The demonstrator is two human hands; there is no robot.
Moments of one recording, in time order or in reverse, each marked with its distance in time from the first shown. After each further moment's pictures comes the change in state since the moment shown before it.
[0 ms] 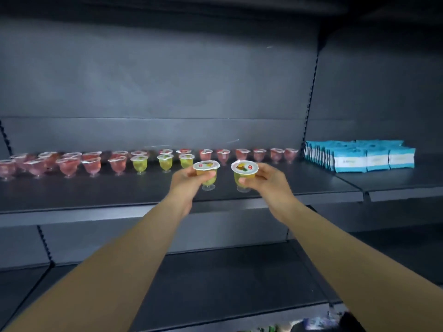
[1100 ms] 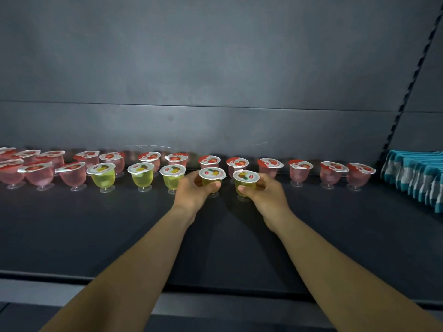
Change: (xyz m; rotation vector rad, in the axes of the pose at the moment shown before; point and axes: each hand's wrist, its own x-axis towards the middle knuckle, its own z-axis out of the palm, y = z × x) left_hand 0.234 -0.096 0.051 0.344 0.247 -0.014; right_hand 0.268 0.140 0.018 -0.031 -0.073 0.167
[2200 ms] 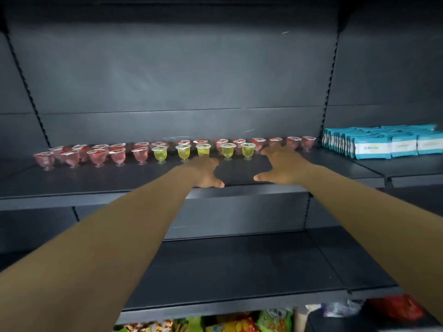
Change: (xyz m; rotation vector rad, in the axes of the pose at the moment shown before) left_hand -0.213 0.086 -0.165 1.244 -0.530 0.393; right_hand -0.285 -0.122 -0.013 -1.331 -0.118 -0.250
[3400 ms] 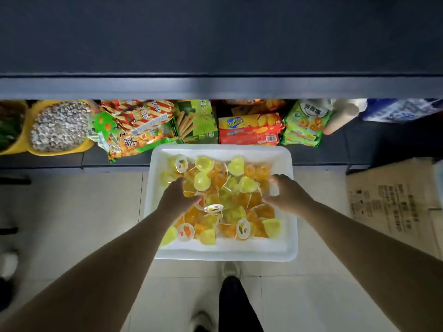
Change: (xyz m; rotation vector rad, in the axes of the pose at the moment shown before) left_hand -0.160 -0.099 0.678 -0.656 -0.590 -0.689; right_hand -0.193 -0.014 0.649 0.383 -0.885 0.331
